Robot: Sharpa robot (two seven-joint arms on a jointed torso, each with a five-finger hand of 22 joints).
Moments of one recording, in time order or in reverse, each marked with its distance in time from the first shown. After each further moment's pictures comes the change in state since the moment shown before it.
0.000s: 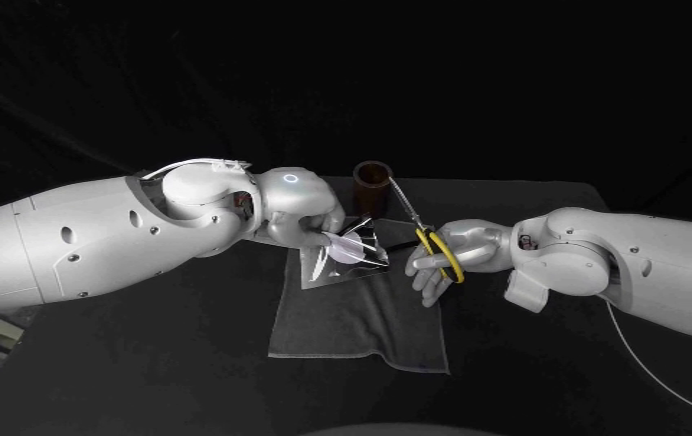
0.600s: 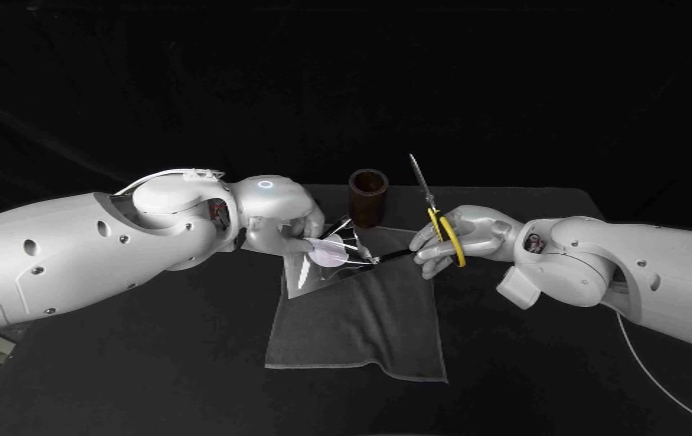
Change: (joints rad) left arm -0.001 -0.064 0.001 0.011 0.089 -0.001 0.000; left_hand 0.000 0.000 0.000 0.000 0.000 0.000 0.000 0.002 0.000 0.000 0.000 0.000 0.000 0.000 0.000 0.000 0.000 -0.001 0.000 0.000 0.000 0.000; right arm 0.002 -0.043 0.000 0.035 -0.089 -0.277 0.146; right_hand 0.107 -0.016 0.001 -0.114 0.000 0.108 -0.008 -0.109 -0.069 0.039 -0.015 -0.031 -0.085 0.049 -0.025 -0.010 -0.019 -0.001 0.020 -0.020 0.017 0.010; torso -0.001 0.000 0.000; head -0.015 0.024
